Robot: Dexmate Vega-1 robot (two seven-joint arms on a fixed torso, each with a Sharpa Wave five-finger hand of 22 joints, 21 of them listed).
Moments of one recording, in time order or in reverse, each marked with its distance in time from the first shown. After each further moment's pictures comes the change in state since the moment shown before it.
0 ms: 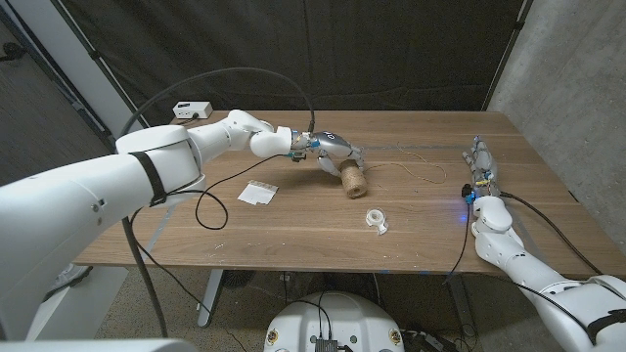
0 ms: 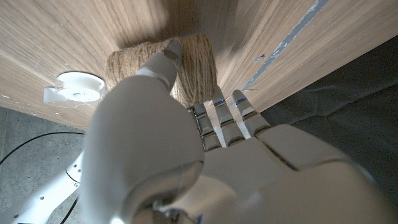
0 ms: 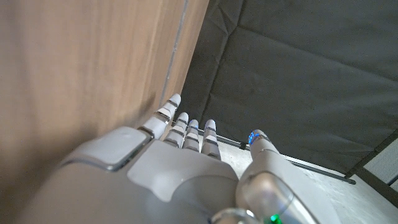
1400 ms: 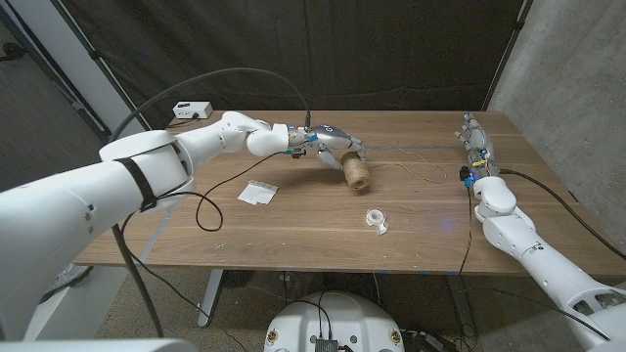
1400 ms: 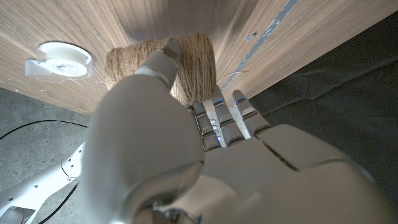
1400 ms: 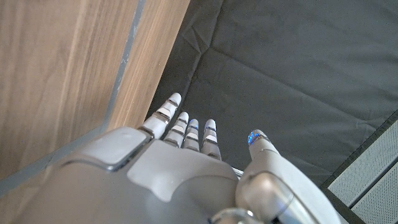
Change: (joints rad) left arm 0.054 0.075 -0.115 -0.134 -0.029 0.026 -0.036; left_hand 0.007 -0.006 -0.008 0.000 0.008 0.002 -0.005 0.042 0.000 0.011 -0.003 0.020 0.001 0.007 -0.007 0.007 0.011 0.000 0.000 0.000 0.000; right arm -0.082 -0.106 -0.005 -0.328 -0.073 -0.177 -0.063; right_hand -0.004 0.004 0.003 -0.003 0.000 0.000 0.000 0.000 0.000 0.000 0.000 0.000 0.000 0.000 0.000 0.000 0.000 0.000 0.000 0.000 0.000
